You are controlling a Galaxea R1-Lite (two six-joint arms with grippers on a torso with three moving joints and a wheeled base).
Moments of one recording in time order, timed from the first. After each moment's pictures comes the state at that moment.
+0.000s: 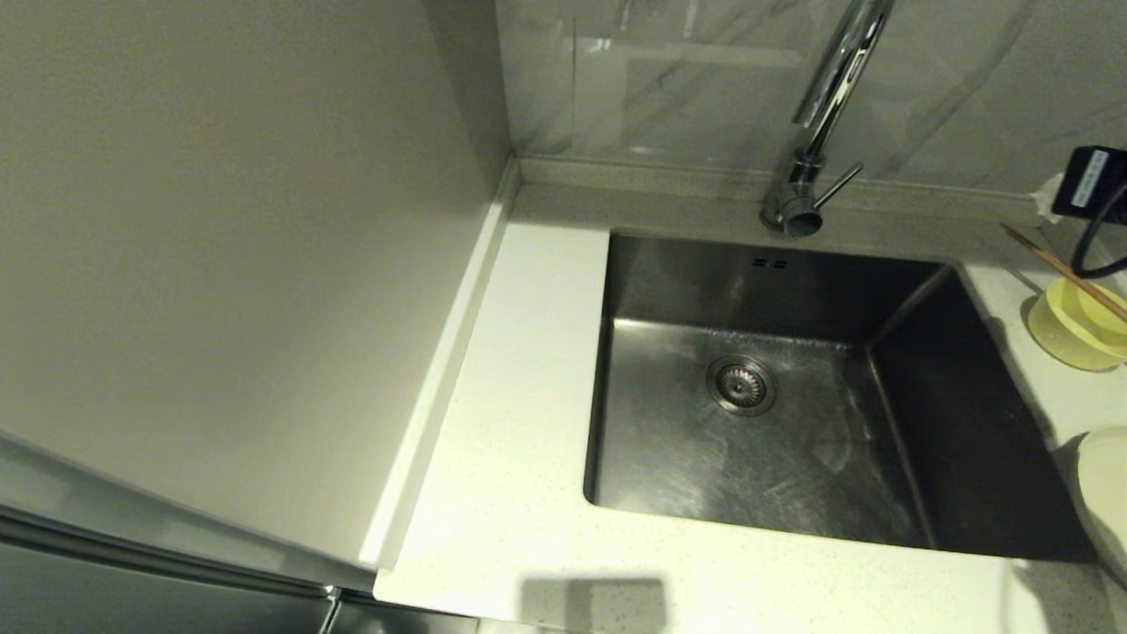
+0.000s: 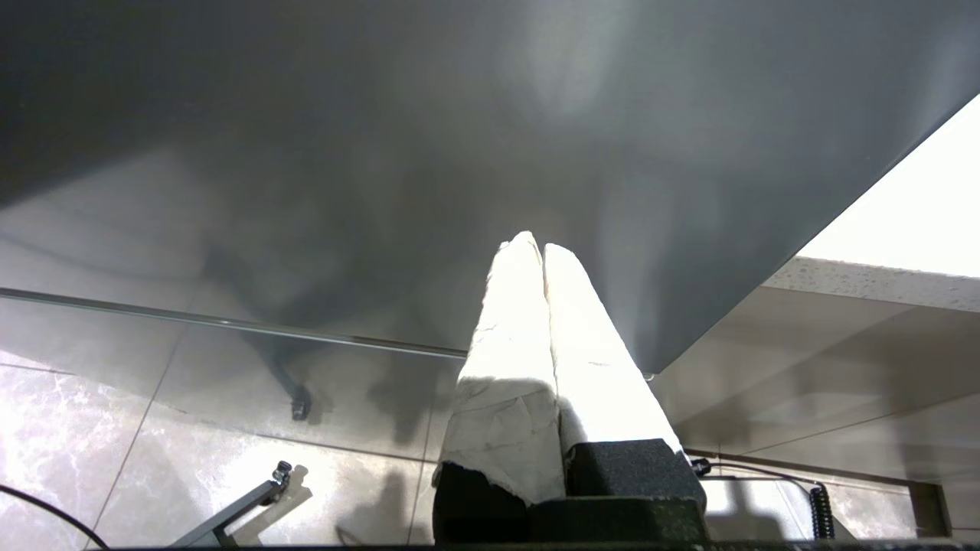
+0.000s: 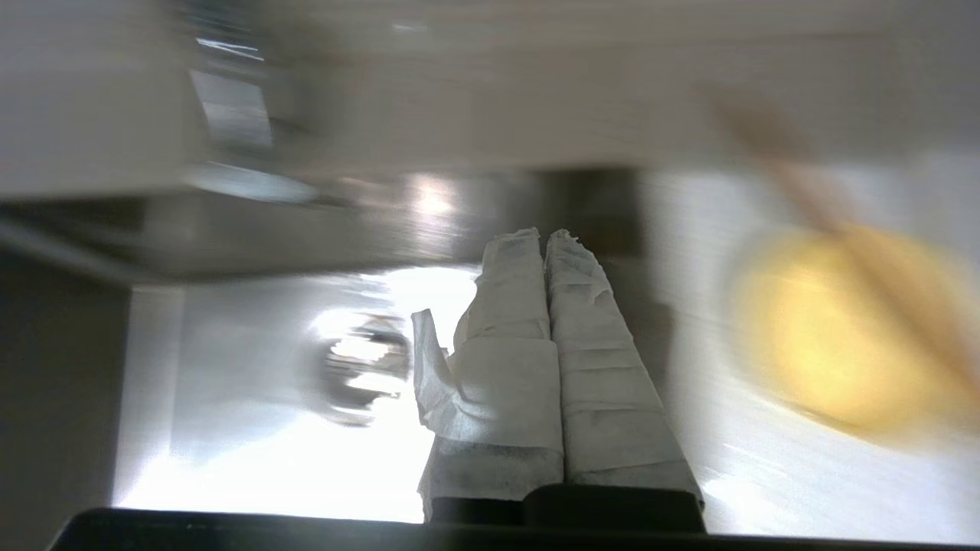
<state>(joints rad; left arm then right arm) 0.00 0.00 0.00 0.00 0.02 -0.02 -0.20 1.56 -1.44 0.06 -0.06 0.11</state>
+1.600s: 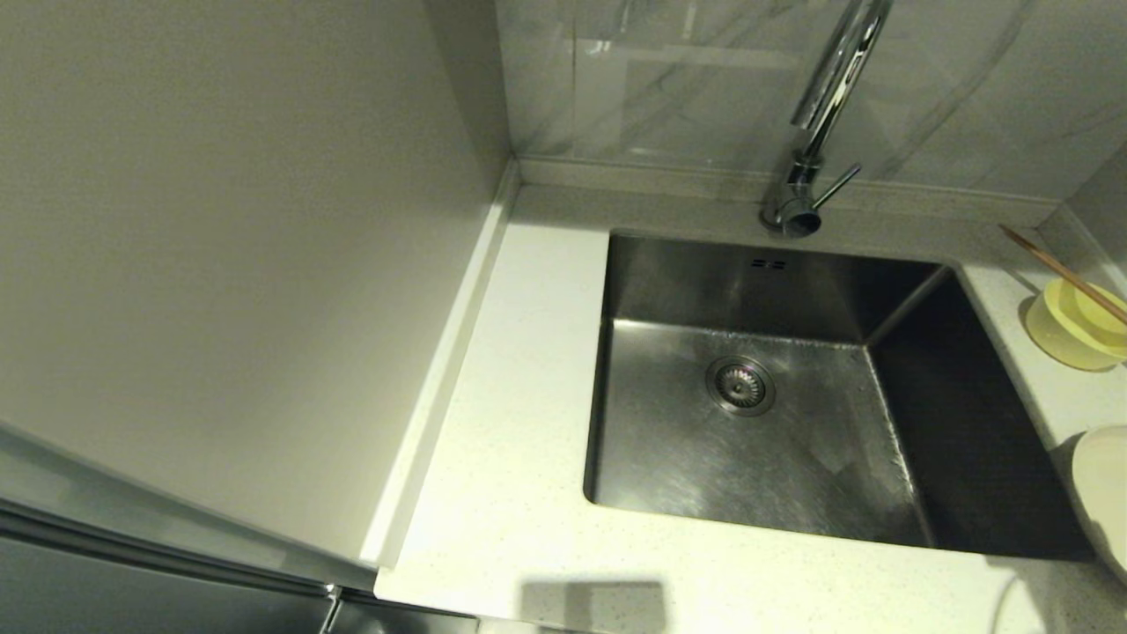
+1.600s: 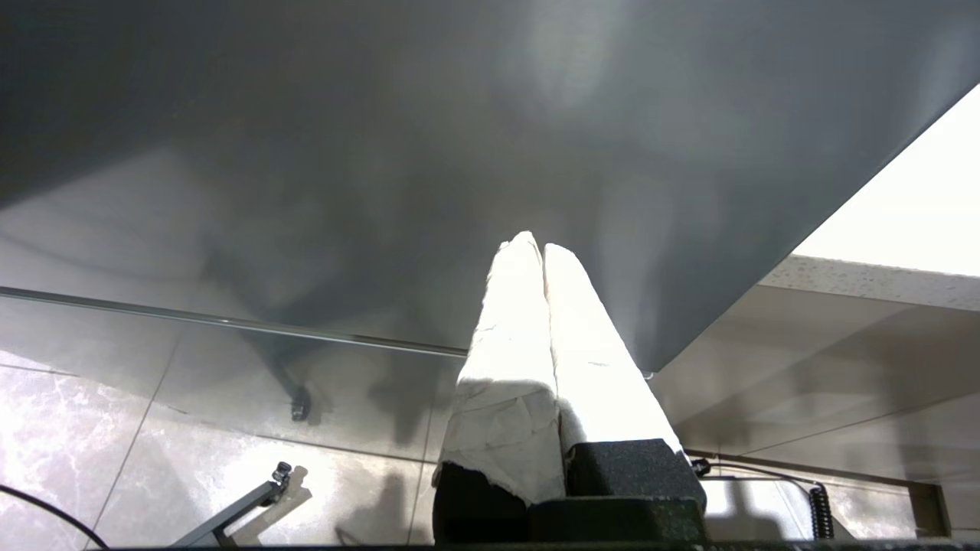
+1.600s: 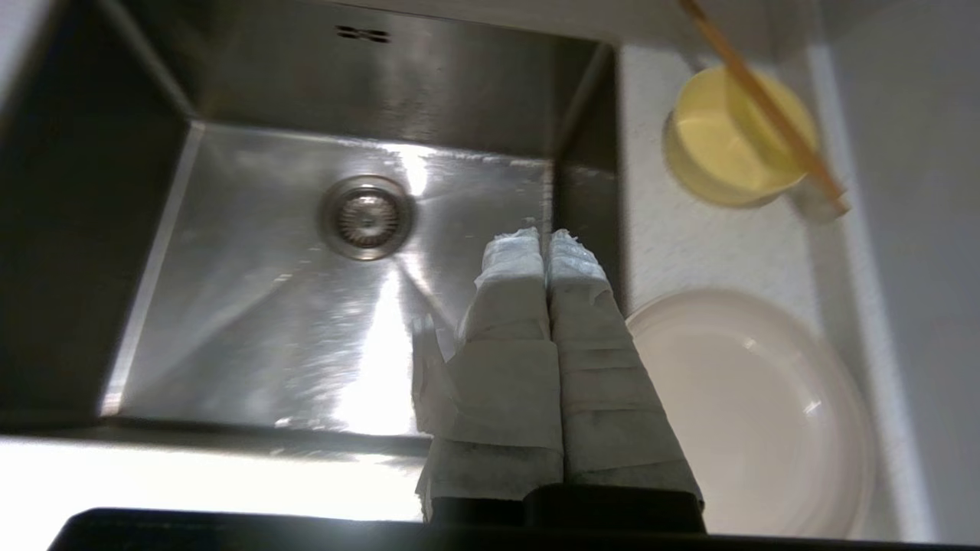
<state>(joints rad) 0.00 0.00 0.00 0.00 0.02 -0.02 -0.09 0.76 -0.71 0.02 -0.07 0.00</state>
